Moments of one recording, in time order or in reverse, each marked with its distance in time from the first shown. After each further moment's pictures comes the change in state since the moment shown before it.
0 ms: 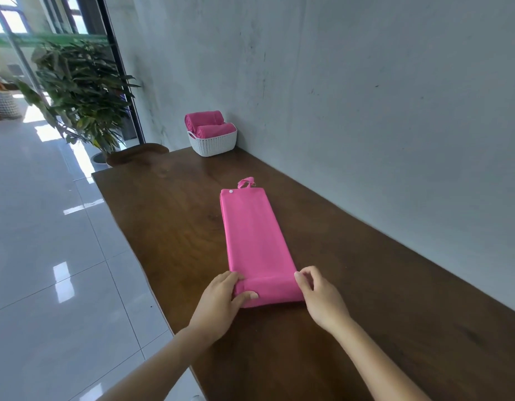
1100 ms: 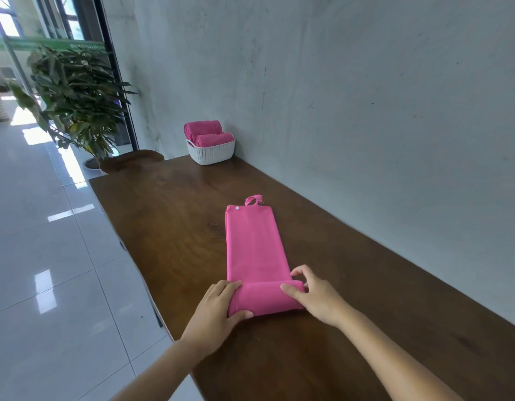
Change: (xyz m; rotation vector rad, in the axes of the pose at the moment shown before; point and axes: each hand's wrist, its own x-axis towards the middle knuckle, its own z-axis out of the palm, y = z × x) left_hand -0.007 -0.024 -0.003 0.123 -0.023 0.036; right_hand 0.013 -0.016 -0.017 -0.055 -0.214 -0.095
